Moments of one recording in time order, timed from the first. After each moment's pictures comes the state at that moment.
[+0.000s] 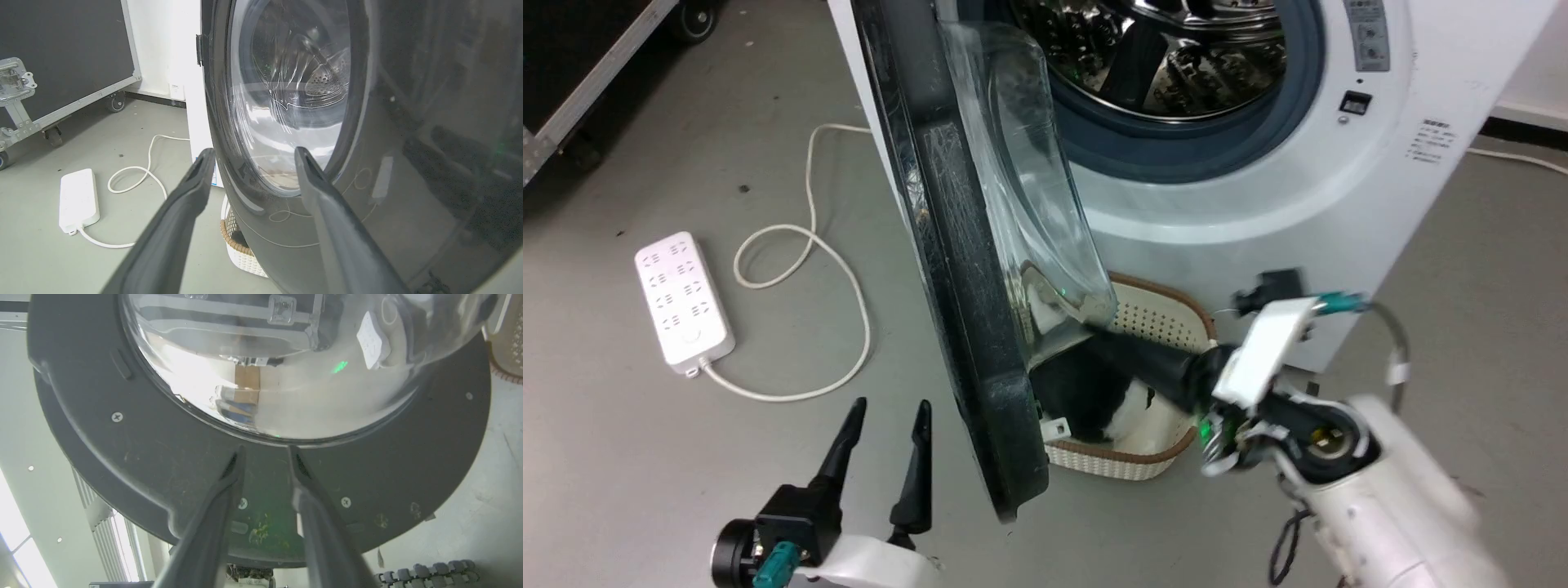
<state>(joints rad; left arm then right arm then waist) -0.02 0.05 -0.13 0.10 -0.17 -0.03 -0.26 -0.59 -0.07 0.42 0.56 1.65 0.13 0.60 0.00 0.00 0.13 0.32</state>
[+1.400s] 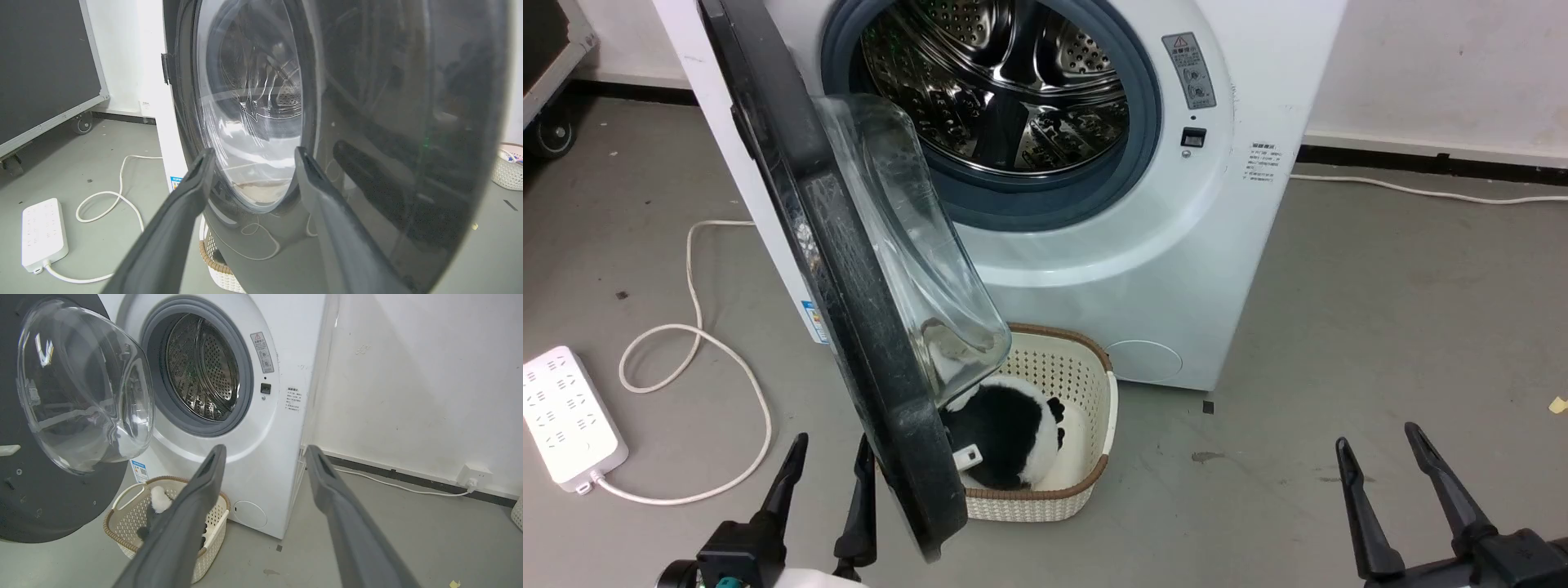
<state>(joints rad) 0.06 0.06 0.01 0.08 -0.13 -0.10 -0.26 0.15 -0.05 -0.05 -0.09 -0.02 0.13 -0.26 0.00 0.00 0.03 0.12</state>
